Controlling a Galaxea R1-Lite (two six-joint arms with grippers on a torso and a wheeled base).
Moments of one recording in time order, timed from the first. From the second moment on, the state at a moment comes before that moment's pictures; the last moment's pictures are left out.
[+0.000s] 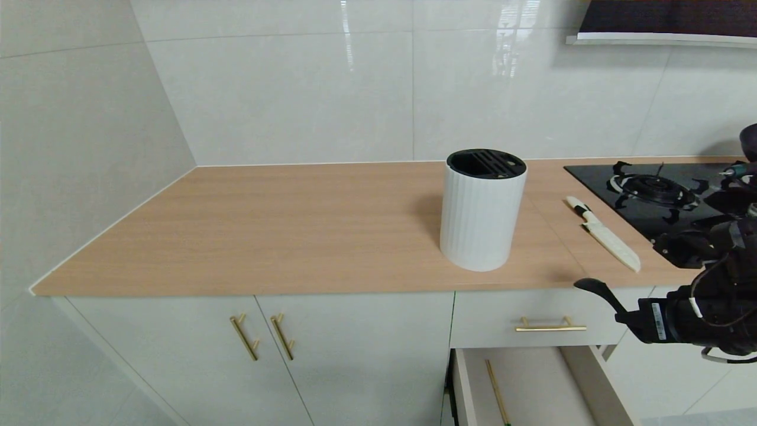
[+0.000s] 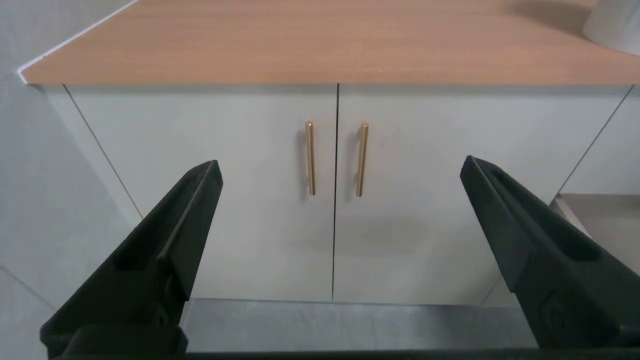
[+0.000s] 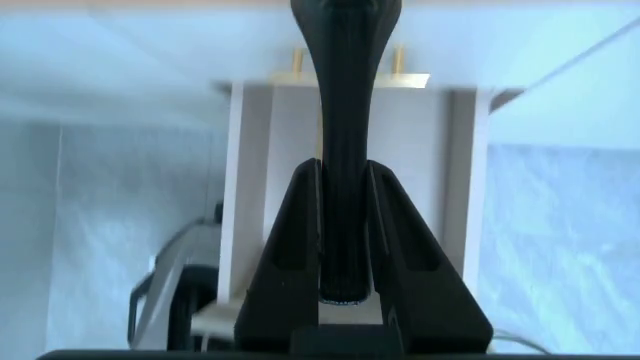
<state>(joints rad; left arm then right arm) 0.00 0.00 0.00 0.00 0.04 -0.01 0.10 1.52 -0.66 -0.09 0.11 0.08</state>
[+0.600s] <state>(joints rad) 0.00 0.00 0.00 0.00 0.04 -0.01 0.16 1.51 -0.62 -0.09 0.11 0.08</state>
